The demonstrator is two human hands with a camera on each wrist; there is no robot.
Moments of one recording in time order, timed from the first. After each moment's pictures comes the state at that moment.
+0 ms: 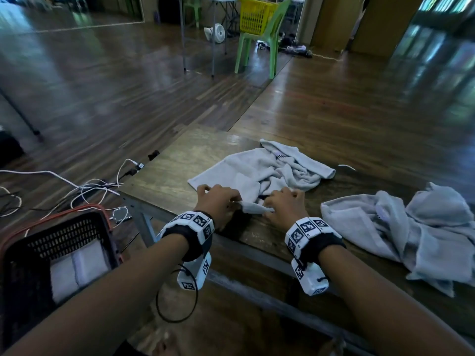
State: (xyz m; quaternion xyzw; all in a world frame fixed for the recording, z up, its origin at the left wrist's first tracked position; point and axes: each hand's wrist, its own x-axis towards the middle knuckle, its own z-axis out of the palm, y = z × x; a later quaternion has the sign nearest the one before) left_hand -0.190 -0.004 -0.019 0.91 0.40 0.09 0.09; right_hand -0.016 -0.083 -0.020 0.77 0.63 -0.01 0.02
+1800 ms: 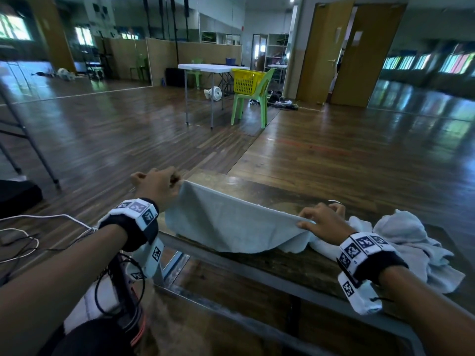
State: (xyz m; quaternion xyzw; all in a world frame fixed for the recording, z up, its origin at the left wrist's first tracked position) left_hand -0.313 0.007 0.115 0.82 0.49 0.28 0.07; right_hand 0.035 -0.189 0.079 0.77 0.63 0.01 -0.11
